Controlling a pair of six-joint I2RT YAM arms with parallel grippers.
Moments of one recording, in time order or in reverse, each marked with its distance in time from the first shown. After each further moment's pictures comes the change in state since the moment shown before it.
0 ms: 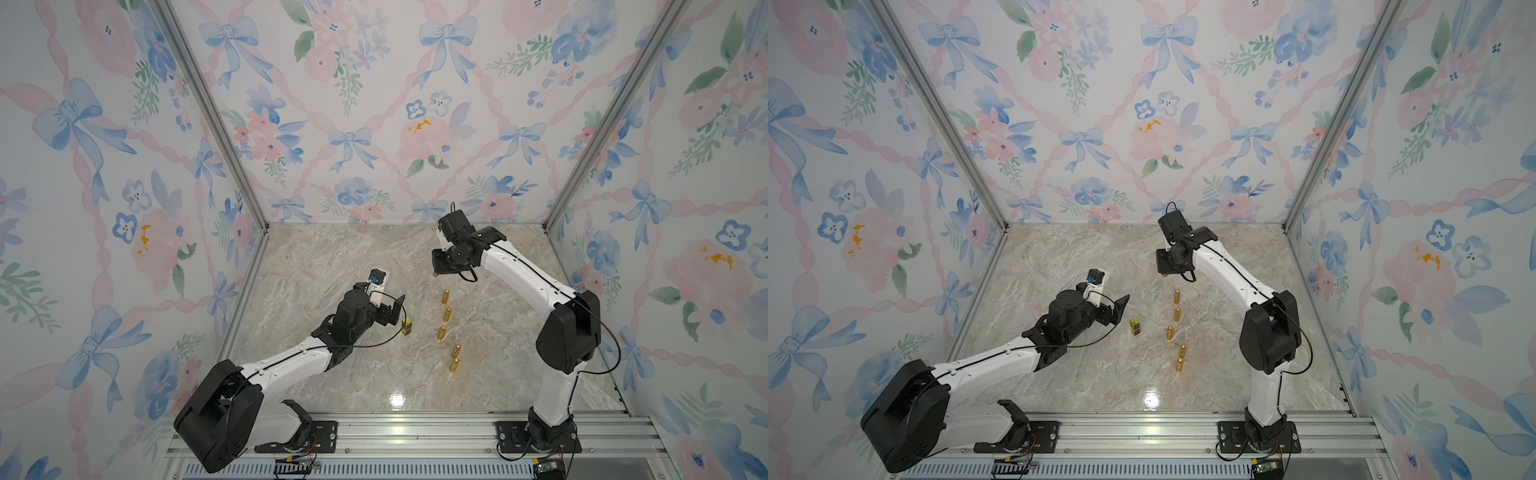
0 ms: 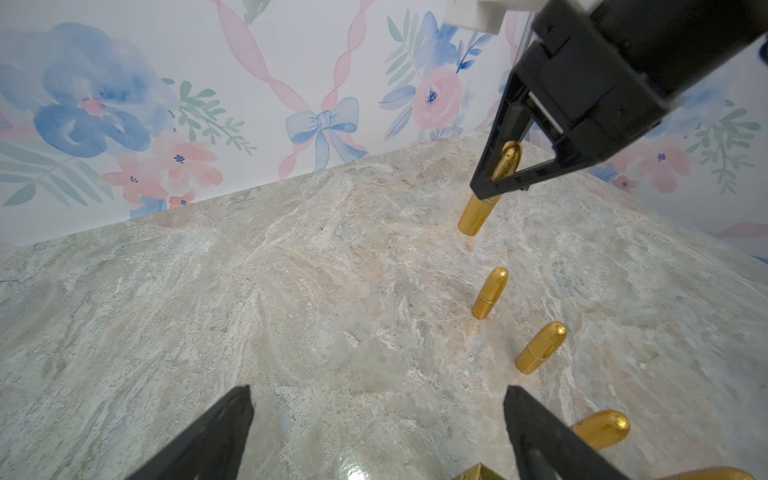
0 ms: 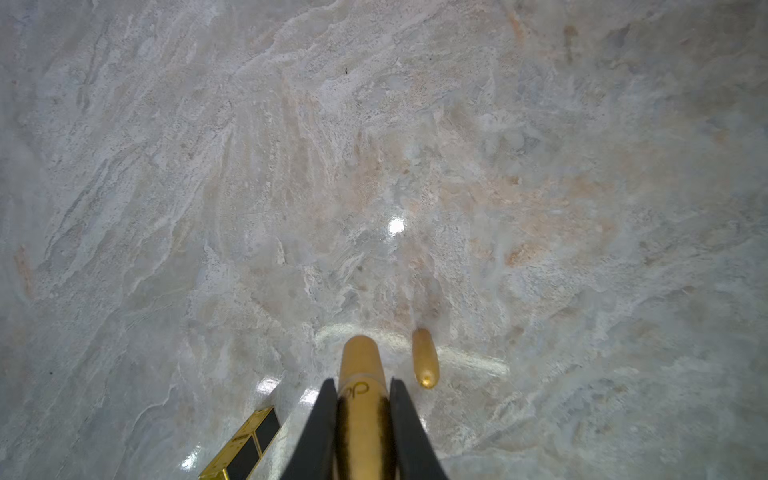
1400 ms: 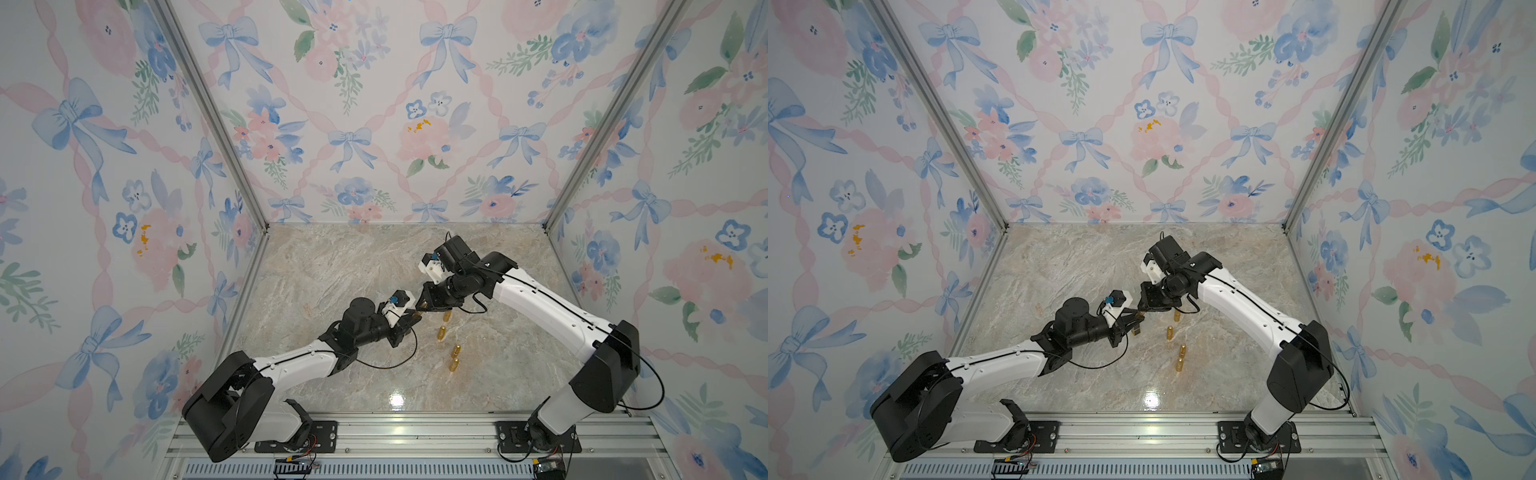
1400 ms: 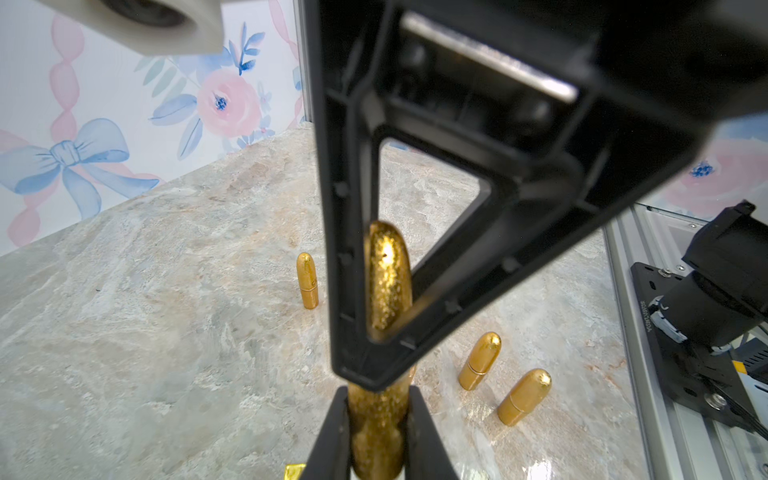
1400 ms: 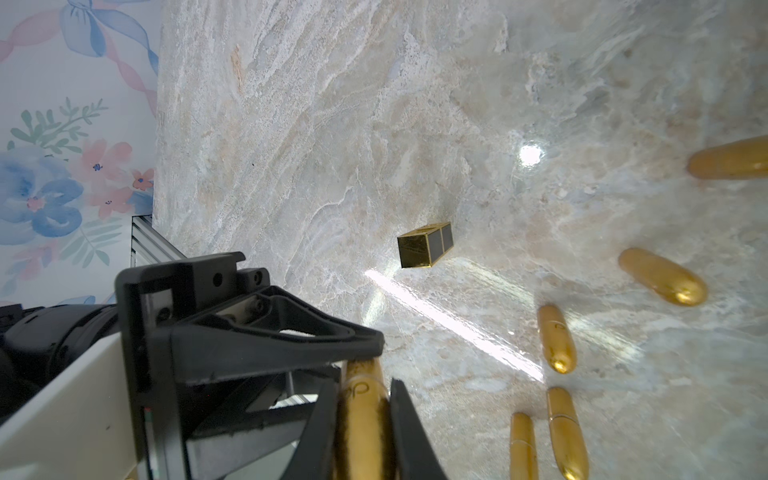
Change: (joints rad) left arm -0.062 0.069 -0.037 0.131 0.444 0.112; right arm 0.159 -0.257 -0.274 -0.012 -0.370 0.127
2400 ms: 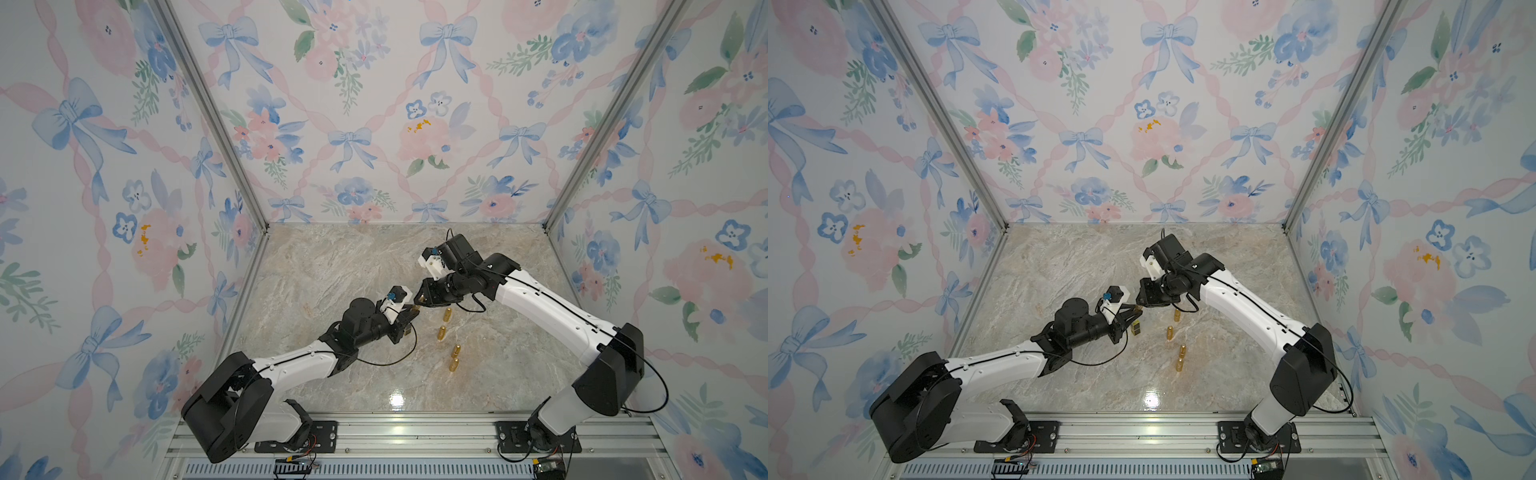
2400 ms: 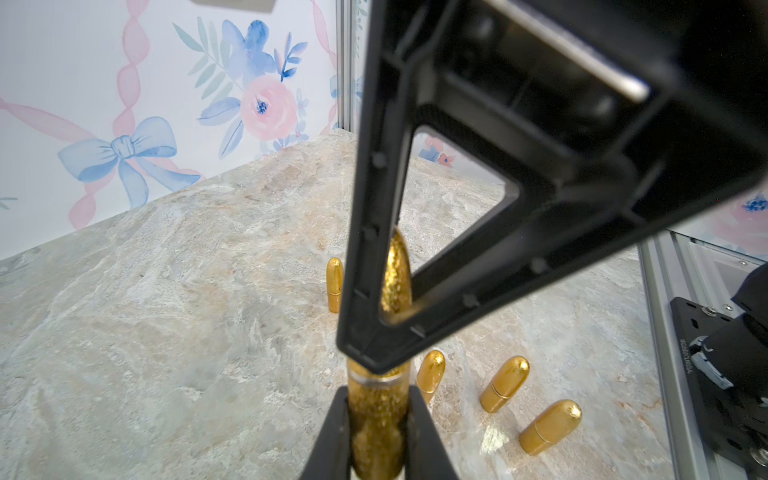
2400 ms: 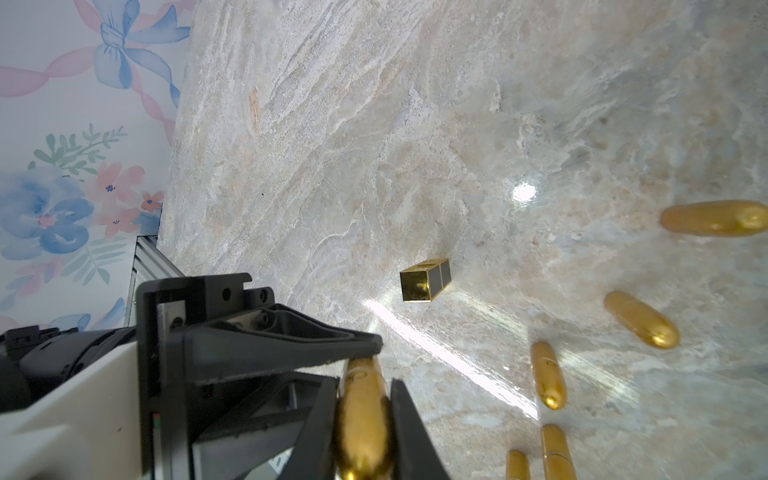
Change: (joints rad) left arm -0.006 -0.006 0.000 0.021 -0.108 -0.053; right arm 0.001 -0.021 -0.015 0.084 0.039 -0.011
